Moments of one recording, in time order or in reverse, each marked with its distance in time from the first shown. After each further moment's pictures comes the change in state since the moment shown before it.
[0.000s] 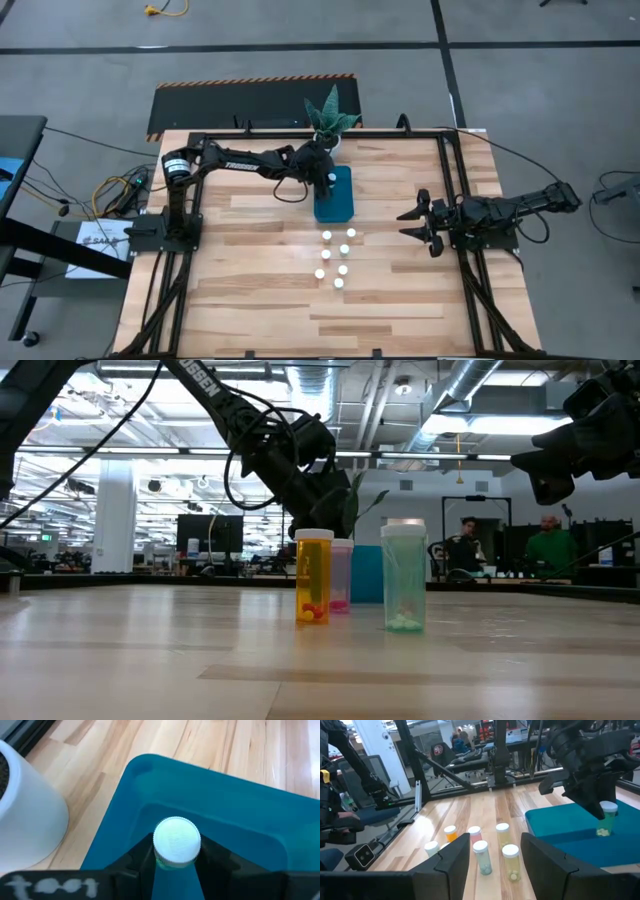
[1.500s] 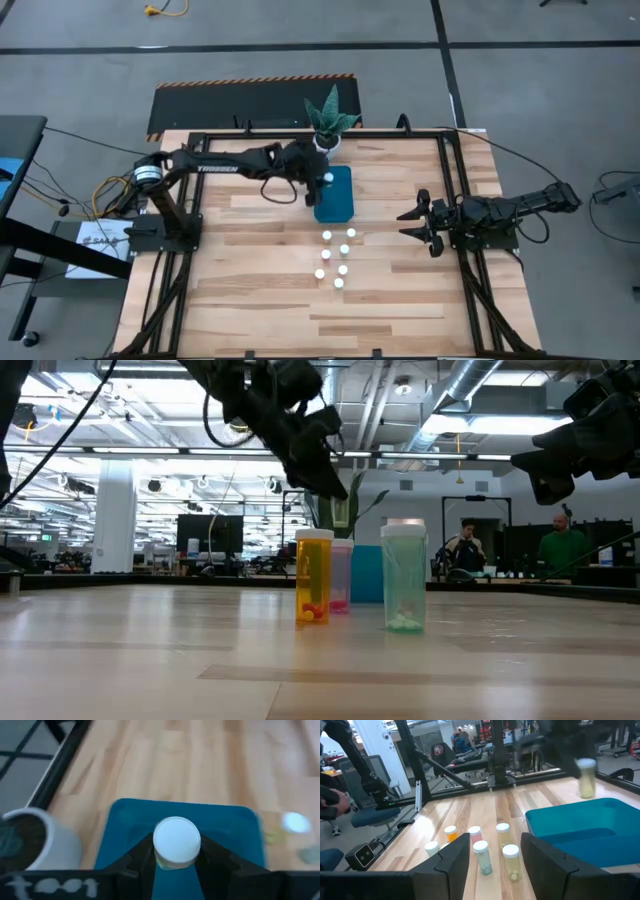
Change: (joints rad) left arm -0.058 -0.214 0.001 -0.153 -0.014 0.140; right arm 0.000 -0.001 0.000 -0.001 -0.001 0.000
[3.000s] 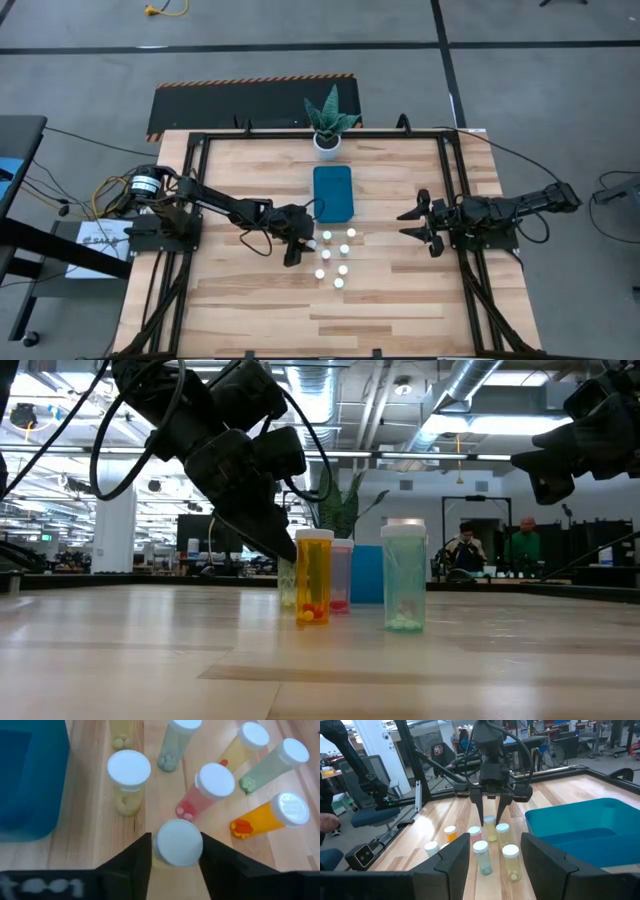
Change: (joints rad) left arm -0.349 -0.017 -0.420 0.336 0.085 -0.280; right arm 0.000 0.000 0.000 0.001 0.001 0.000
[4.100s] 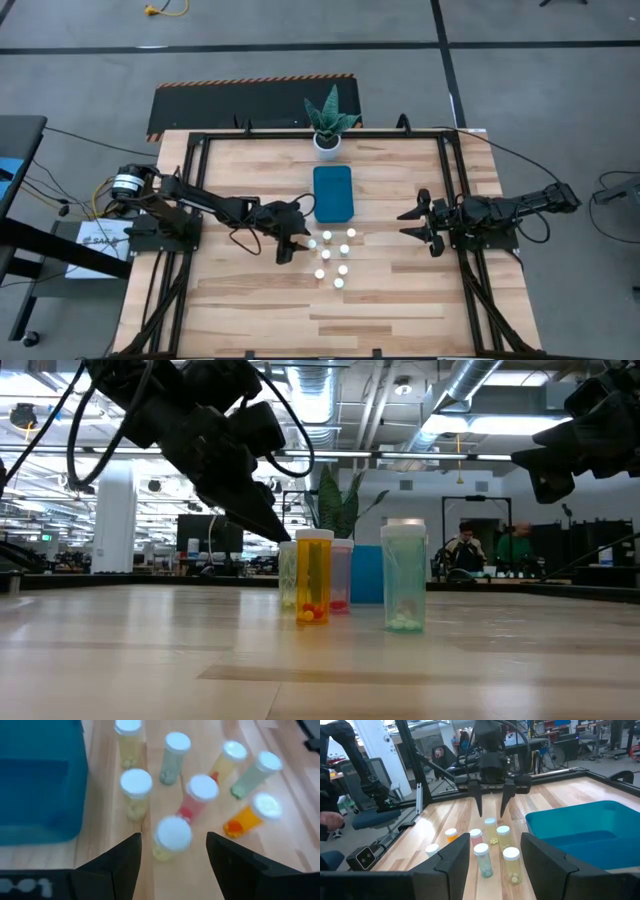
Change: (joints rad) left arm -0.004 -0.128 -0.097 0.058 -0.040 0.043; right arm 0.000 -0.013 0.000 0.000 -0.001 0.000
